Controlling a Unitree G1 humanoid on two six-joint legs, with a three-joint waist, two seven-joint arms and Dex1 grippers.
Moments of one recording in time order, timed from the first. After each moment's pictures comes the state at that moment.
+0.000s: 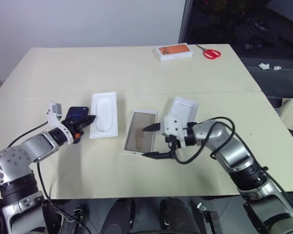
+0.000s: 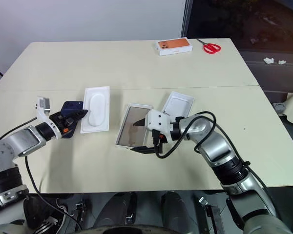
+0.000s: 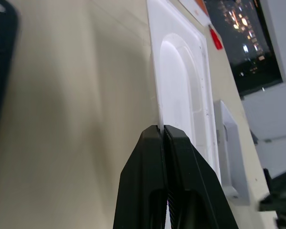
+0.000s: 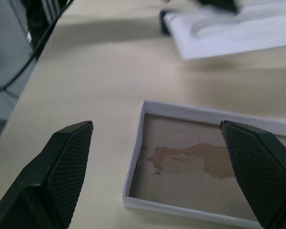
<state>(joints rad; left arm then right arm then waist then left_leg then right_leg) -0.36 0.50 0.57 -0.01 -1.19 1.26 -0.18 -0.51 -0.53 0.40 -0.14 0.22 0.34 1.11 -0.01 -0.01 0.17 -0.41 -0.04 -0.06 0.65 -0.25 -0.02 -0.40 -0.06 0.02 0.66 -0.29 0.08</state>
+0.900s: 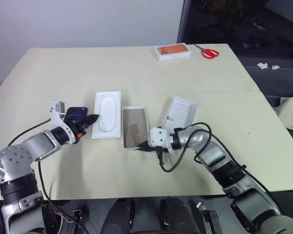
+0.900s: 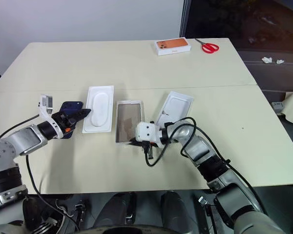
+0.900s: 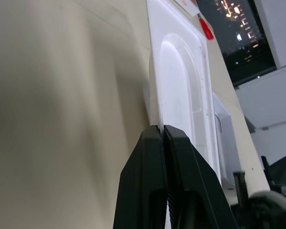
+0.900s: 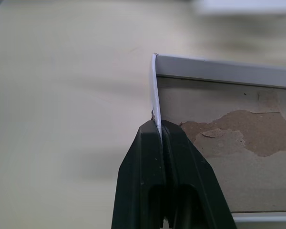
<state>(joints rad) -0.37 0.50 0.54 -0.01 -1.19 1.22 -0.20 -0.59 -0.36 0.44 0.14 0.04 0.13 1.04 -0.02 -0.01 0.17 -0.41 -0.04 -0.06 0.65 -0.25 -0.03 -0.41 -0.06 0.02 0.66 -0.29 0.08</state>
